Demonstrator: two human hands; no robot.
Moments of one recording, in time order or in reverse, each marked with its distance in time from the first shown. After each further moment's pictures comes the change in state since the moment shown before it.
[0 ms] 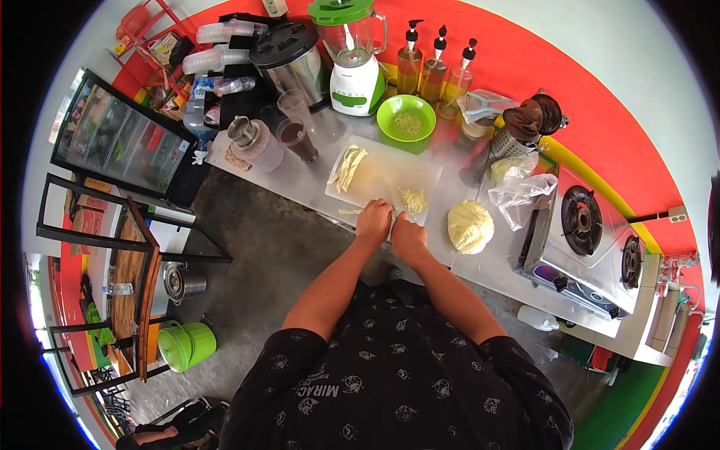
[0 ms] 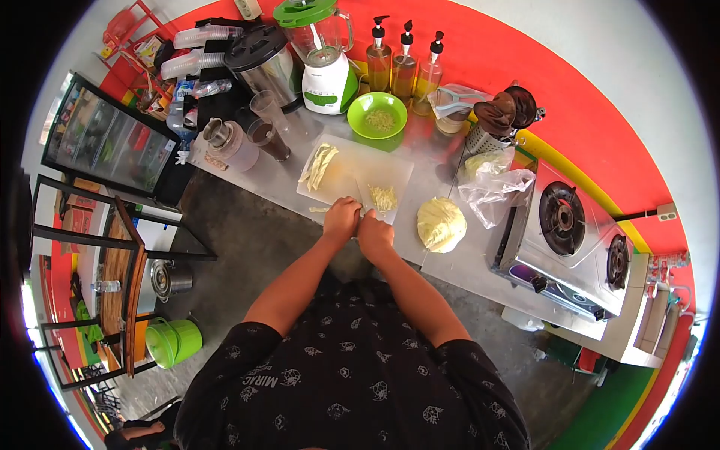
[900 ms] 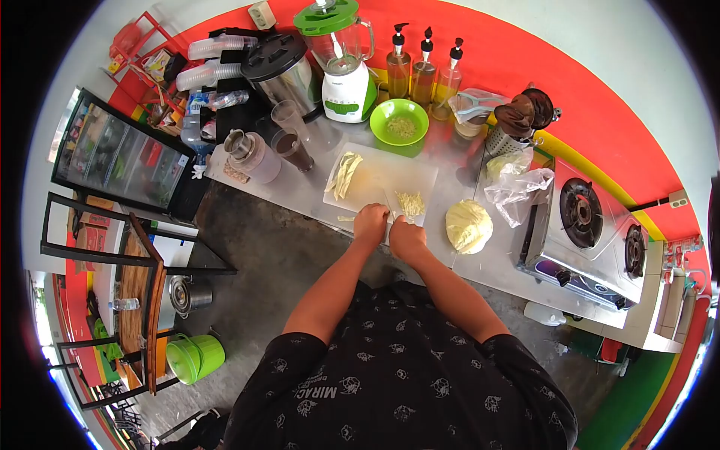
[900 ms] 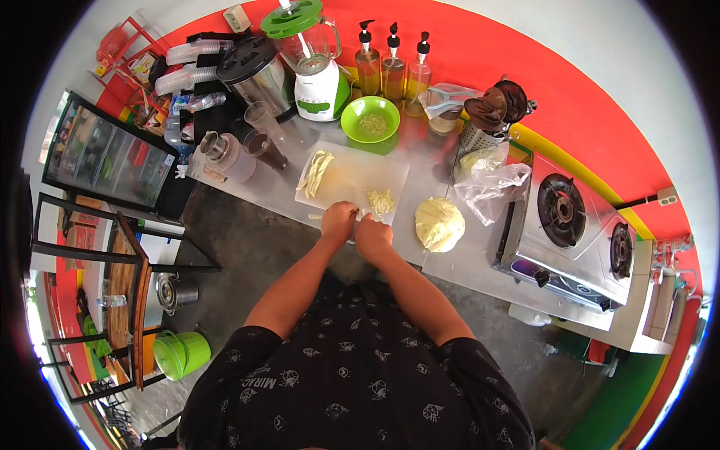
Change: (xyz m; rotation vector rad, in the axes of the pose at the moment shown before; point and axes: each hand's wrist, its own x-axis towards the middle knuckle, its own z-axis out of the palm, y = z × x) left_hand 0.010 -0.007 0.000 -0.016 -0.050 -0.062; right_hand -0.004 -0.002 -0.016 -0.139 -0.028 -0.122
